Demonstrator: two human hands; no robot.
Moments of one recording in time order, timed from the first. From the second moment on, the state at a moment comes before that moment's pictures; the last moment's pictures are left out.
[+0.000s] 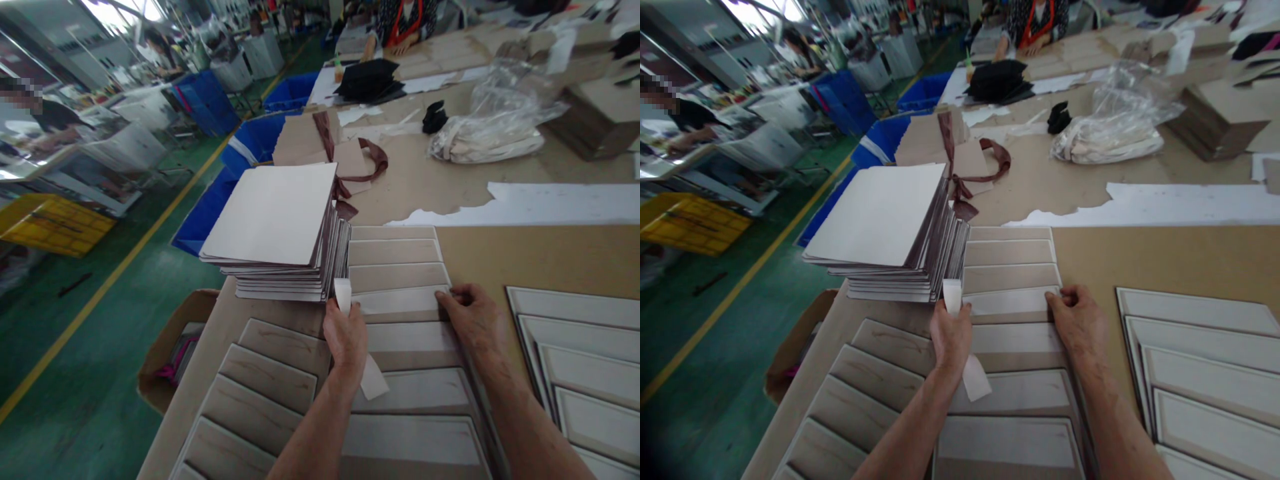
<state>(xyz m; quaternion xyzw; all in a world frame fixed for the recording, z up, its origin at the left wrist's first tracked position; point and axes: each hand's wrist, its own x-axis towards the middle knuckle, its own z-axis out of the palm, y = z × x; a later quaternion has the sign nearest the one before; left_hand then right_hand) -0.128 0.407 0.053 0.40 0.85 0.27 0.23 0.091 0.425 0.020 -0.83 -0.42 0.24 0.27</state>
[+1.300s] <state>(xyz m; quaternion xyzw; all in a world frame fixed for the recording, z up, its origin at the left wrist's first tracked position) -0.124 0.399 0.049 0.56 0.80 0.17 0.13 0.100 0.435 0.016 -0.80 -0.45 0.28 0.26</state>
